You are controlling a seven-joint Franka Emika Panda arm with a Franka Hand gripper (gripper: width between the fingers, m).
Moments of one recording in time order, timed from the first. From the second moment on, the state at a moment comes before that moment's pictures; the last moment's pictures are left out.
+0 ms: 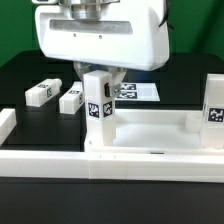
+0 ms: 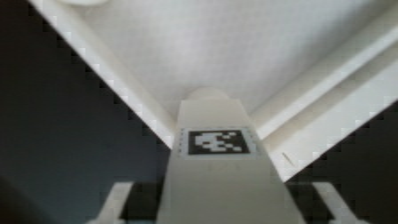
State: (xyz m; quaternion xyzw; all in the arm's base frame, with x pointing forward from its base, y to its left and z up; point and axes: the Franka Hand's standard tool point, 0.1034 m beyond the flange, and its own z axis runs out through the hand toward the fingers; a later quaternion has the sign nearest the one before) arm 0.612 -0.057 0.101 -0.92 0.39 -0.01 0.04
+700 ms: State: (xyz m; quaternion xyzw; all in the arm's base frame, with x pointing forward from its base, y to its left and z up) arm 0.614 -0.054 0.101 -0.98 0.21 -0.02 0.03
